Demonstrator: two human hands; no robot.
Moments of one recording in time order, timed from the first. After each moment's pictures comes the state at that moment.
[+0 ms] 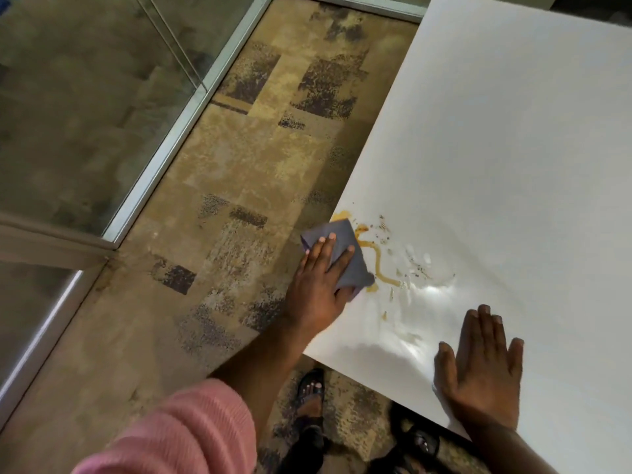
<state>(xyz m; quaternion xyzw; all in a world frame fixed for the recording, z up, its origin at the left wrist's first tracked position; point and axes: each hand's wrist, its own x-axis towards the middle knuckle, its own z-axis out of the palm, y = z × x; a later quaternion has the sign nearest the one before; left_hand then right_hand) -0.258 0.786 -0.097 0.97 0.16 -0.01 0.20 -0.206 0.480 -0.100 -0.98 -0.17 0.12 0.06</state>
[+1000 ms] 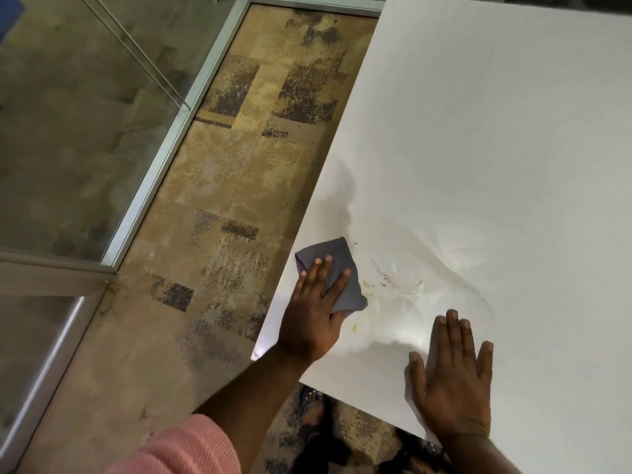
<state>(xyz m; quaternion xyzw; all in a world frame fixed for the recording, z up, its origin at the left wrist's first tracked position) -0.241 0.743 -0.098 0.98 0.12 -0.01 0.18 -0.203 0.473 -0.106 -0.97 -0.19 0.08 0.09</state>
